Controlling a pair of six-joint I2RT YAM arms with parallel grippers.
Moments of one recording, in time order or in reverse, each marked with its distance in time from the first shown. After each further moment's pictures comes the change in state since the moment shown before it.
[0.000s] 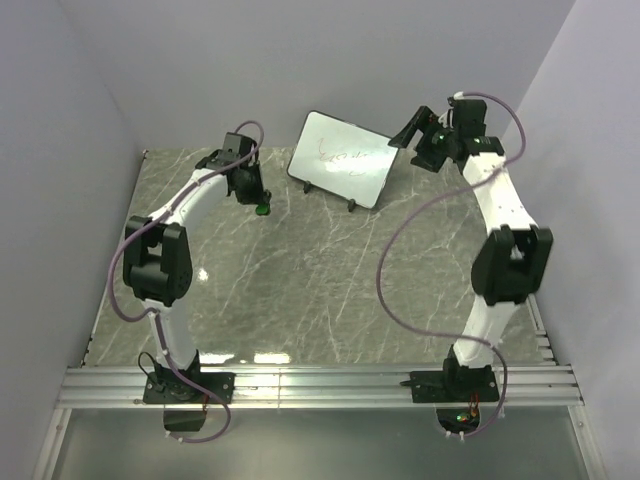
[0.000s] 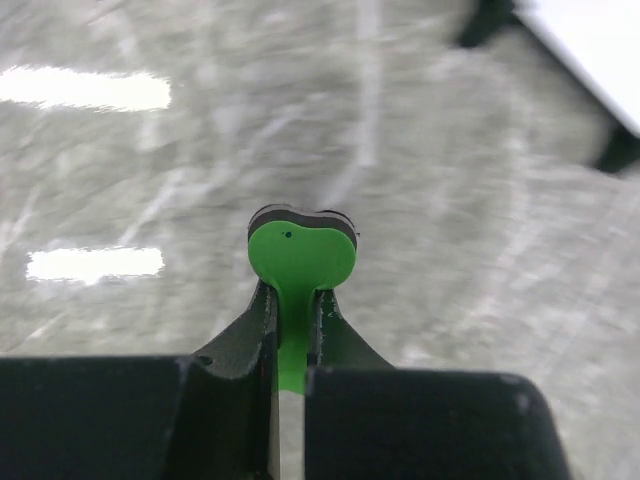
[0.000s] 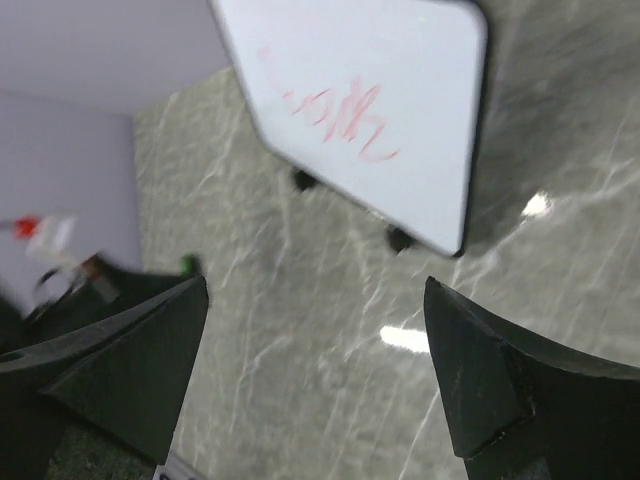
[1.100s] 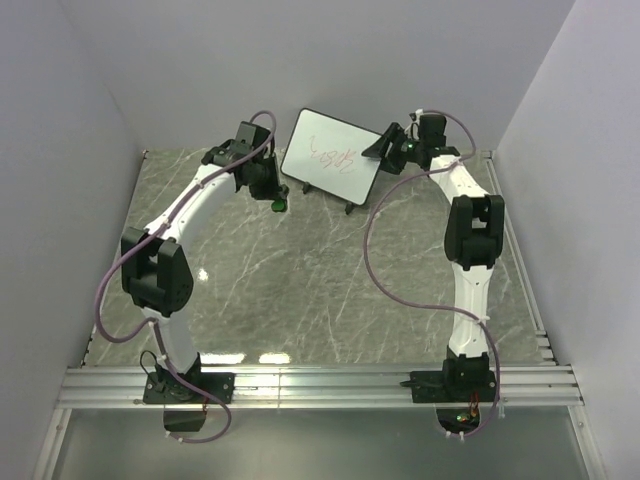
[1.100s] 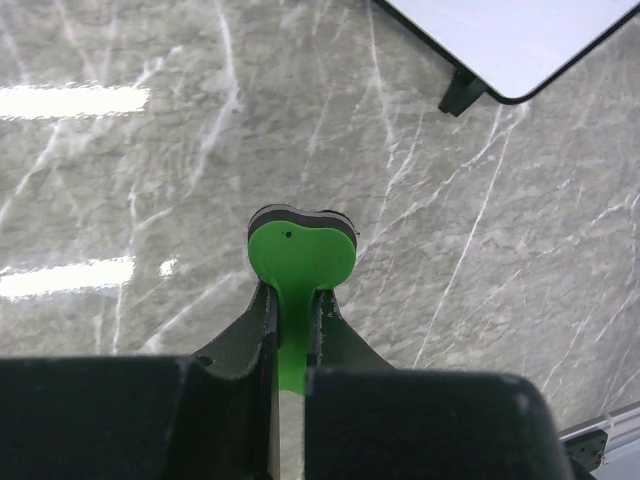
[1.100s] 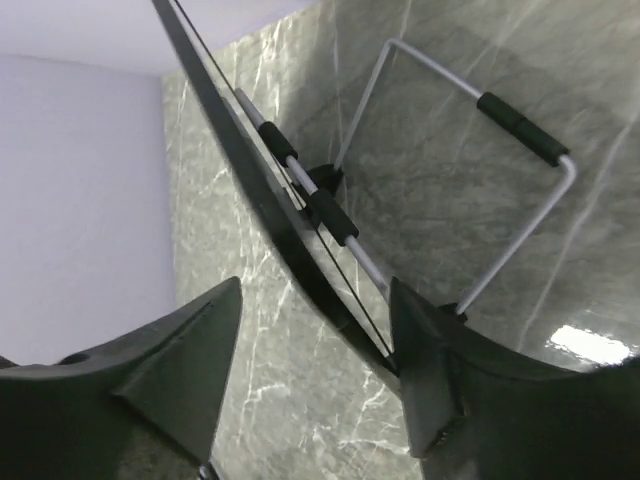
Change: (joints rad) left arm -0.113 -0.091 0.132 -0.172 0.029 -0.066; right arm 0.026 0.554 0.277 0.257 -0.235 0.107
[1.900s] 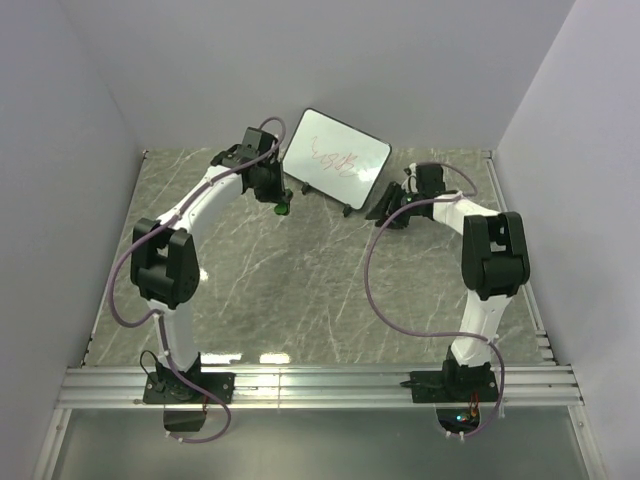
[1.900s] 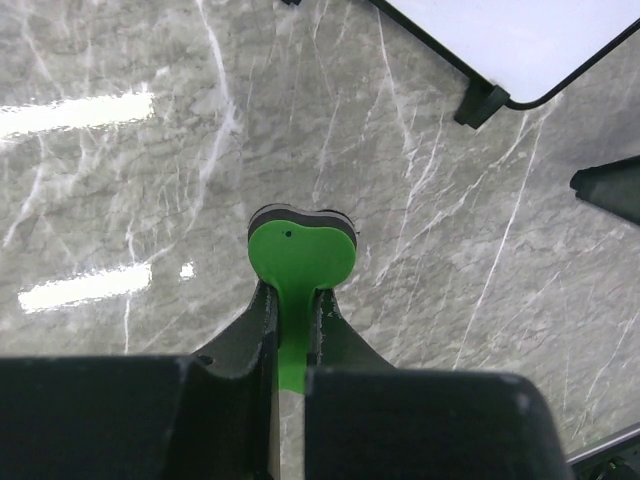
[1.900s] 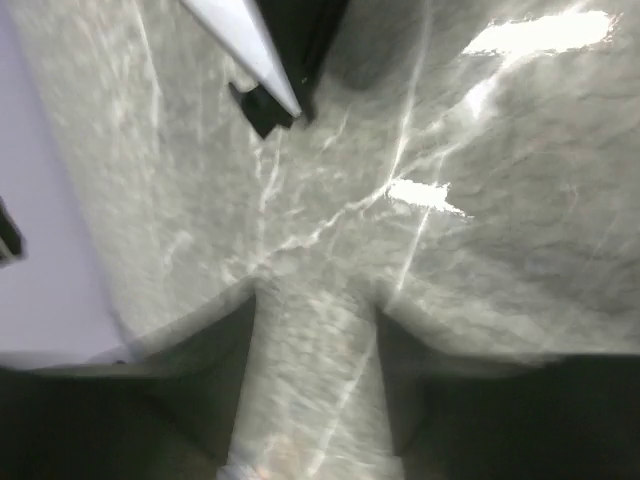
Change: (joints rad) left arm -0.009 0.075 -0.013 0.076 0.027 0.089; right arm 0.042 -0.378 -0.736 0.060 0.063 -0.149
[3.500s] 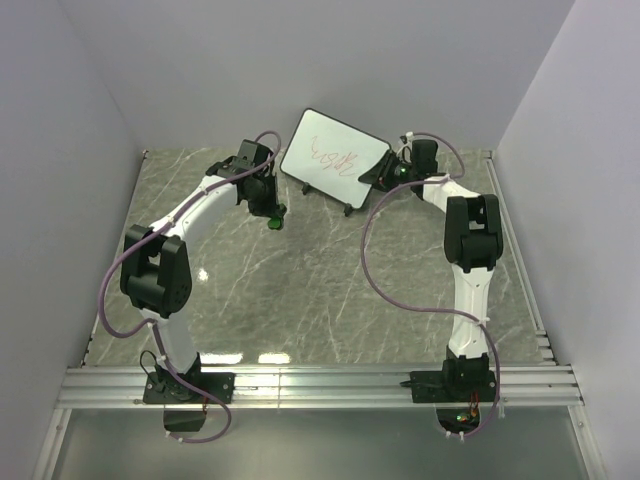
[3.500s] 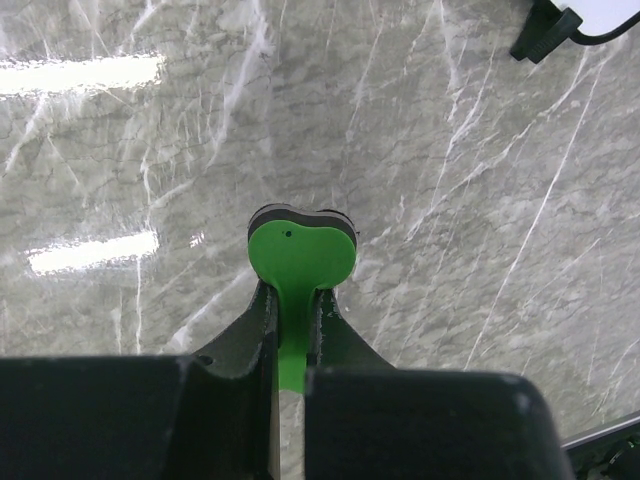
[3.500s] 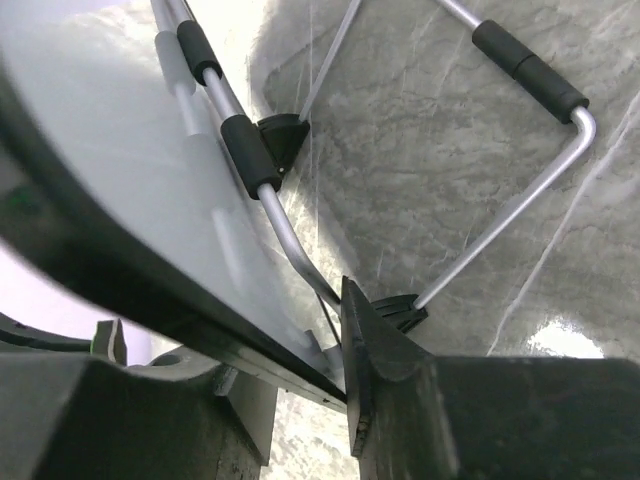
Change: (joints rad) left arm 0.004 -0.079 -0.153 0.000 -0.002 -0.005; right arm -0.018 0.338 0.401 0.260 -0.107 0.122
